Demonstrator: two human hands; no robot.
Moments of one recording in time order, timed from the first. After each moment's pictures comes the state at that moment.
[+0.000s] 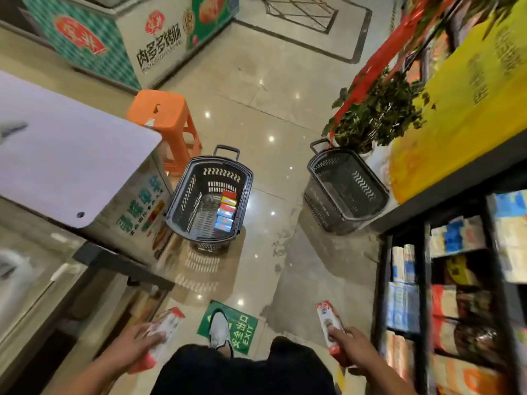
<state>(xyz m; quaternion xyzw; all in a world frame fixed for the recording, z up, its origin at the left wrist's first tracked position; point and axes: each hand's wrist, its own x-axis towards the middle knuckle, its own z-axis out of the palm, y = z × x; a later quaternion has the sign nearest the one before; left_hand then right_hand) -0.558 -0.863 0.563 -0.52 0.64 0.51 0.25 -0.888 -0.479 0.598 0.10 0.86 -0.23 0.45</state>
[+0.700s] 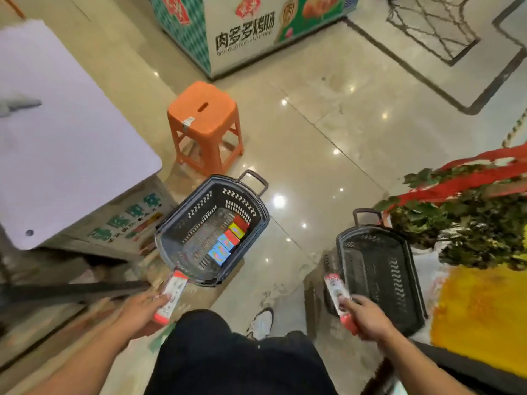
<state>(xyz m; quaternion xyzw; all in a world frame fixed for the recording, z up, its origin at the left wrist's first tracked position) -0.891 -0.958 0.566 -0.71 0.39 0.58 0.05 -1.374 -0.750 0.569 -0.12 0.87 -0.08 0.48</state>
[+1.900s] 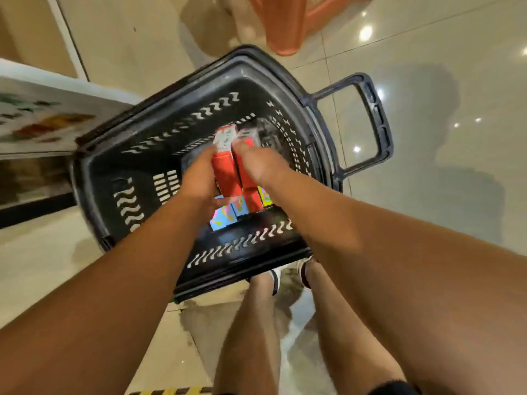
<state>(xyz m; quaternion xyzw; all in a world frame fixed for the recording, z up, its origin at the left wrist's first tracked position) -1.137 -1.253 0.115 -0.80 -0.05 0.57 -0.18 -1.243 -1.298 0.102 -0.35 0.64 0.08 0.68</state>
